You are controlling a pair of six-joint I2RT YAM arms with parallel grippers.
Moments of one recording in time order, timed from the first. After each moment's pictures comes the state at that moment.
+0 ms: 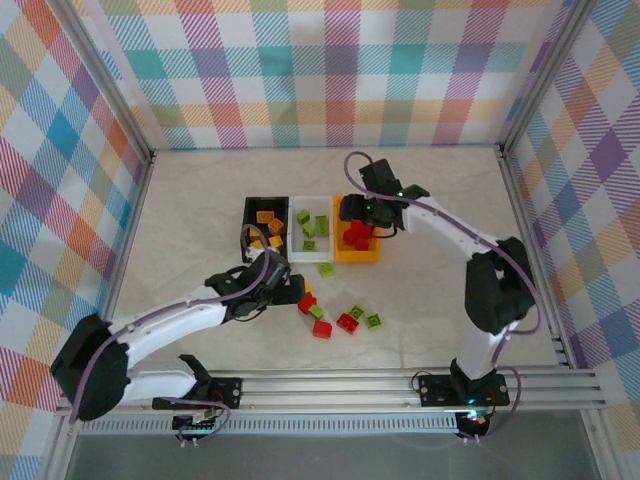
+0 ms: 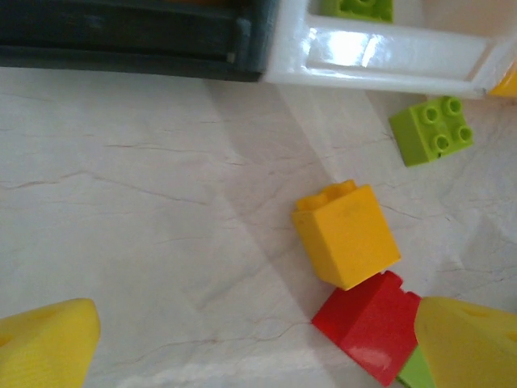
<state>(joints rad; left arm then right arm) -0.77 1.24 0.69 -0.46 -0.22 -0.75 0.52 1.73 1.38 -0.56 -0.01 0.55</state>
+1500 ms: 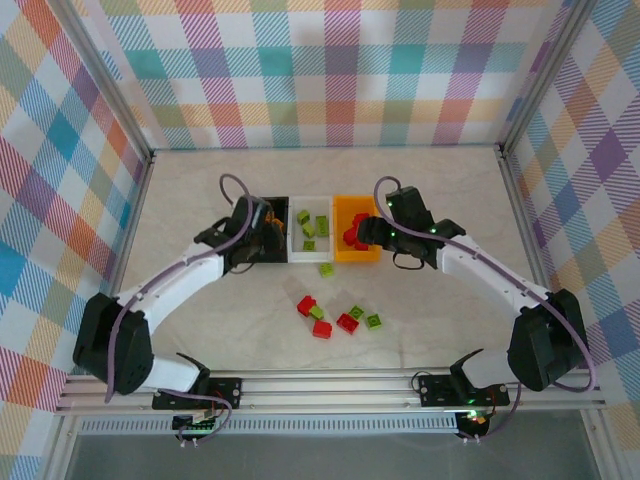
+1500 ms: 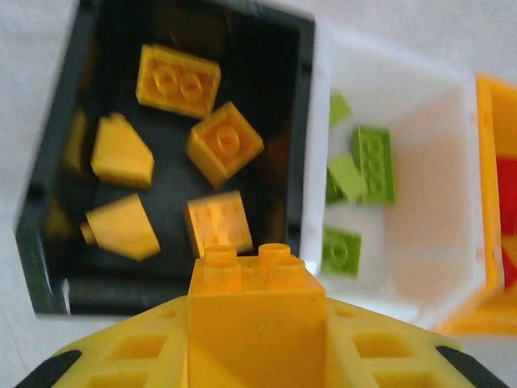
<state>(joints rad) -0.46 1.43 1.03 -0.45 -0.15 -0.64 0.52 1.39 1.03 -0.51 -0.03 0.61</state>
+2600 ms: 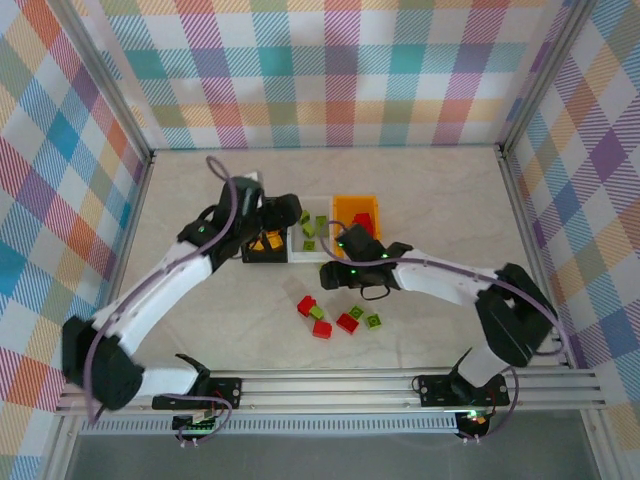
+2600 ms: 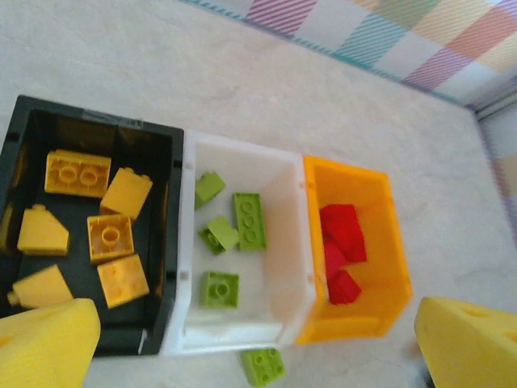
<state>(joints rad) -0.52 1.23 1.08 -0.45 -0.10 -0.66 0.82 1.61 1.00 -0.42 -0.04 0.59</state>
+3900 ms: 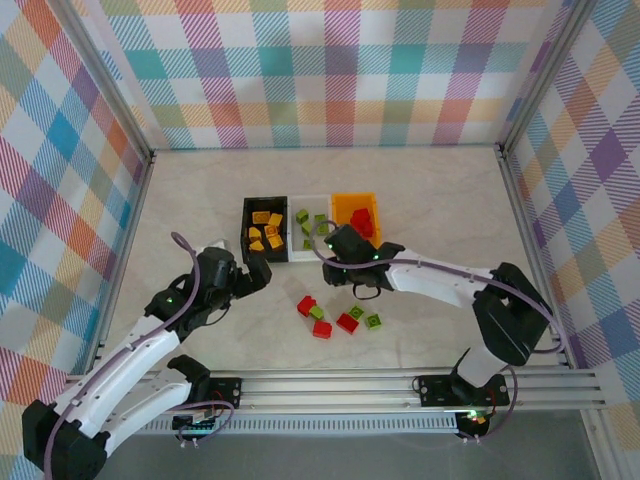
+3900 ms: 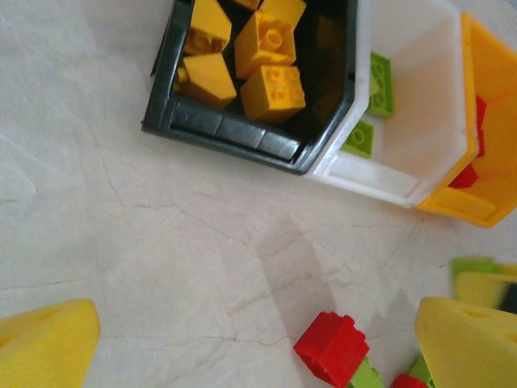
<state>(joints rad) -0.51 0.81 0.62 -0.59 -0.11 -0.81 0.87 1.58 1.07 -0.45 0.09 0.58</state>
